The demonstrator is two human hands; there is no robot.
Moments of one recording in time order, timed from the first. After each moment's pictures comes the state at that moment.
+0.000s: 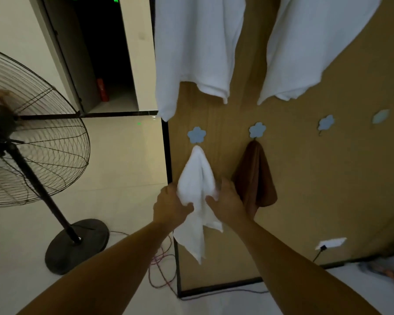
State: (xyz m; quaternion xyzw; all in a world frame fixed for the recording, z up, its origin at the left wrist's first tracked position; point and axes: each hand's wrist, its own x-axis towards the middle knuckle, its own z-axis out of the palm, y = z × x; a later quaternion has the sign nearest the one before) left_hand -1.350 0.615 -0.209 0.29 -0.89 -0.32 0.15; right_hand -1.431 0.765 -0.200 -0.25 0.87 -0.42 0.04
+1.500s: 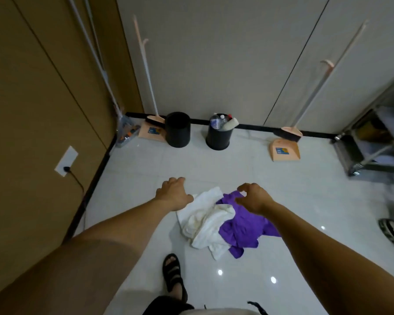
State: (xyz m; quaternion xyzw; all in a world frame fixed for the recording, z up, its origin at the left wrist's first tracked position) left_hand -1.224 1.387 -0.332 -0.36 -0.88 -0.04 -0.30; right_hand -1.032 1.543 -0.318 0.44 0.83 -0.30 0.15
